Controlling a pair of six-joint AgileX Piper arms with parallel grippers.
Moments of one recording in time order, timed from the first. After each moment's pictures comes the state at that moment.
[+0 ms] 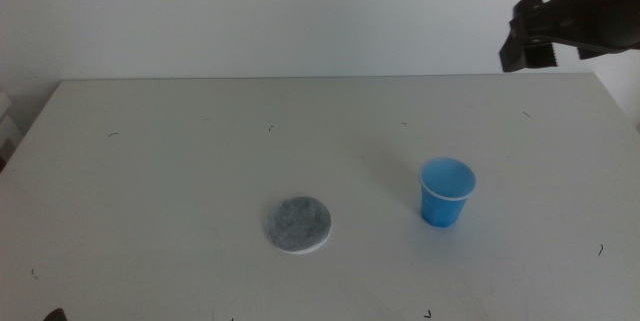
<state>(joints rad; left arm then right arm) -0.07 -0.01 0.03 0.07 0.37 -0.15 0.35 1.41 -1.47 -0.09 1.04 0.17</state>
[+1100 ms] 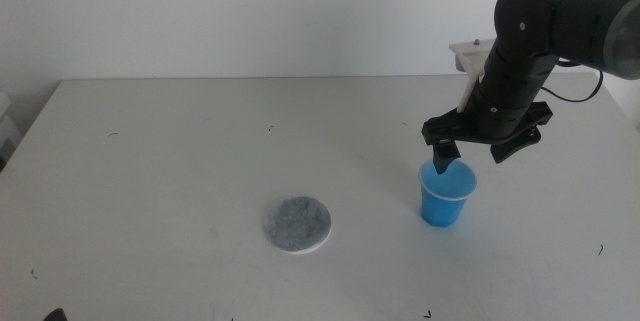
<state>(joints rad) -0.07 -0.01 0.03 0.07 0.37 -0.15 0.35 1.90 -1.53 -0.02 1.04 0.17</state>
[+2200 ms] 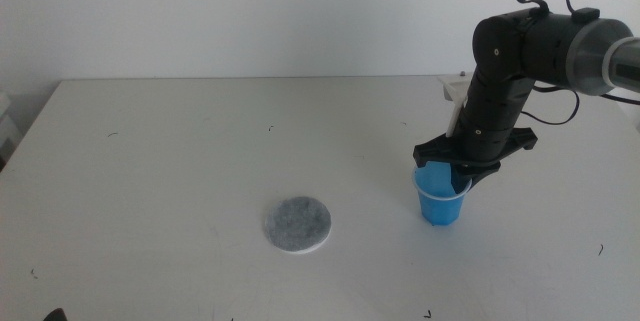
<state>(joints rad) -0.07 -0.01 0.03 0.07 0.37 -0.15 0.35 2.00 -1.54 0.01 1.05 0.17</state>
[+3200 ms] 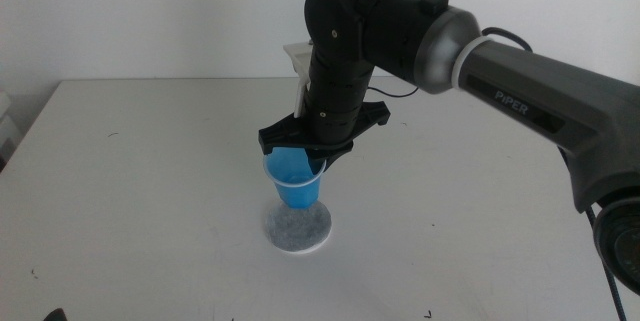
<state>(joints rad) -0.07 -0.01 0.03 0.07 0.37 -0.15 0.70 2.16 -2.03 0.01 1.22 0.35</state>
